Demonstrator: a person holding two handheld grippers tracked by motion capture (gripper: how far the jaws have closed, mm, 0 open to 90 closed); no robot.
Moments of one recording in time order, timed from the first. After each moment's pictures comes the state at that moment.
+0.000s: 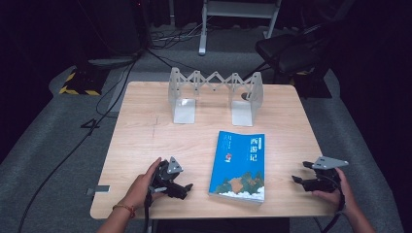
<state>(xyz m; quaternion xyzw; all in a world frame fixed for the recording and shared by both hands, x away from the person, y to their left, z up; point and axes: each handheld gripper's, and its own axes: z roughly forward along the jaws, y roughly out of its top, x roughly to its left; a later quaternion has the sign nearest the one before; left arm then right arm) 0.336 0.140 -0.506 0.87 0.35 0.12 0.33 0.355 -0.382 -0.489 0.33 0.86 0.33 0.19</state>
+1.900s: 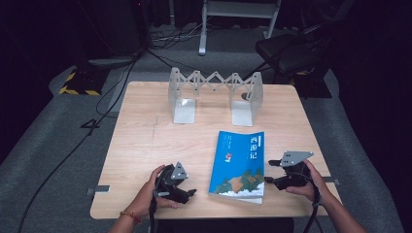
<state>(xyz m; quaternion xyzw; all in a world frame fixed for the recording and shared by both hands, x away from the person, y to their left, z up) 0.318 0.120 -0.488 0.90 0.26 0.09 0.34 0.359 -0.282 -0.454 0.21 0.90 0.35 0.12</state>
